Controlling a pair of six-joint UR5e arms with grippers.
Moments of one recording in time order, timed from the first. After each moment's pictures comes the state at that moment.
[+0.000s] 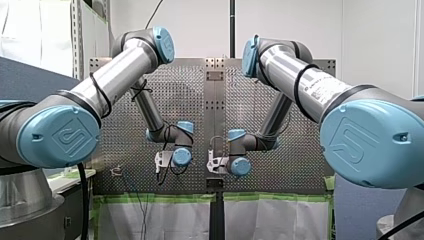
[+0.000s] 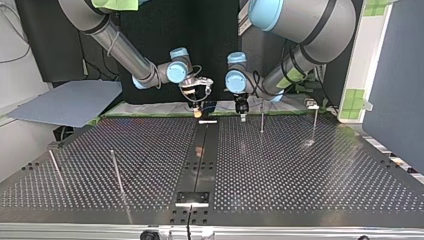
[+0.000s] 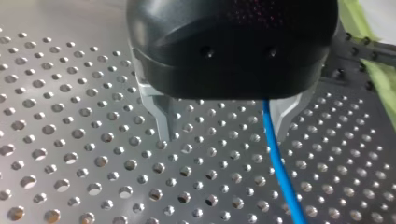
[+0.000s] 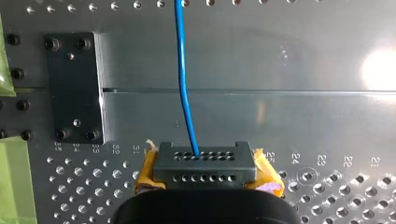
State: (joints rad) left arm -0.39 -2.44 -1.62 -2.48 -2.06 -1.67; right arm 2.22 -0.53 1.35 -0.66 1.58 1.61
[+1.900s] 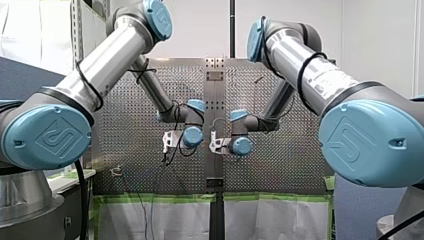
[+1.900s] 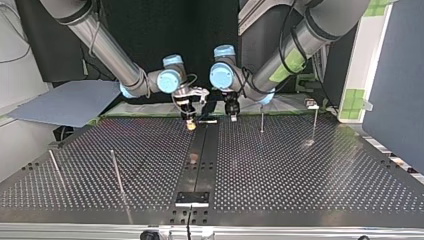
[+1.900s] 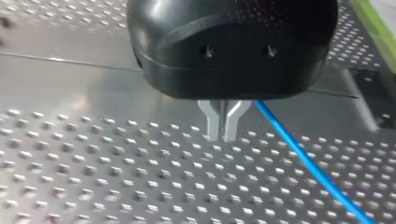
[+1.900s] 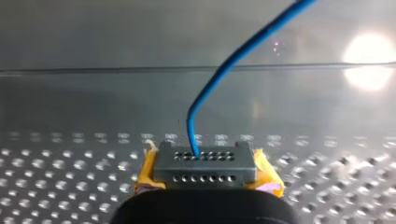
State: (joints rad) left arm -0.50 -2.26 -1.62 -2.61 -2.18 -1.63; right arm 2.20 -0.66 1.33 -0.55 1.59 1.62
